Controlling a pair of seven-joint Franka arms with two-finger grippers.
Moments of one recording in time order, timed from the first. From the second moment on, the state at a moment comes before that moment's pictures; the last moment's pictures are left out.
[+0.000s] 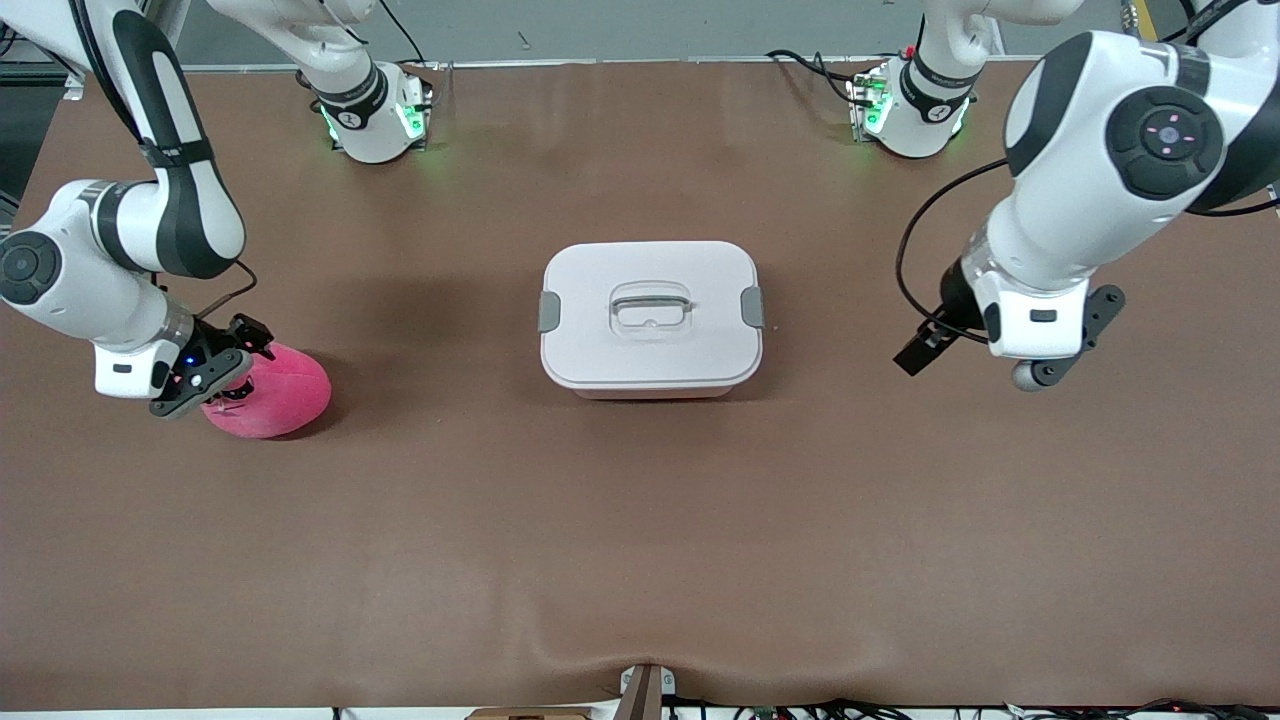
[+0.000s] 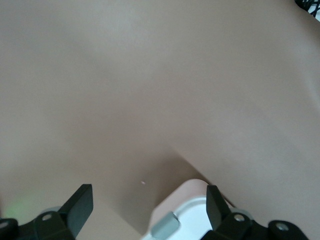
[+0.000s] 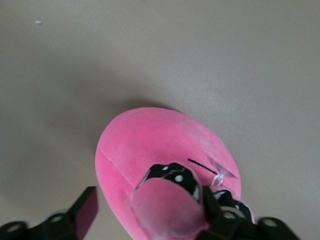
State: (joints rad) left arm -0.37 0.21 0.01 -1.52 -0.04 1.73 -1.17; right arm -0.08 0.18 -0.03 -2.13 -0.02 2.29 -0.80
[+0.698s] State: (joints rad) left arm -0.54 0.26 0.01 -1.52 -0.07 1.82 -1.67; right arm -0.08 0.19 -0.03 -2.13 -0.03 2.29 -0.85
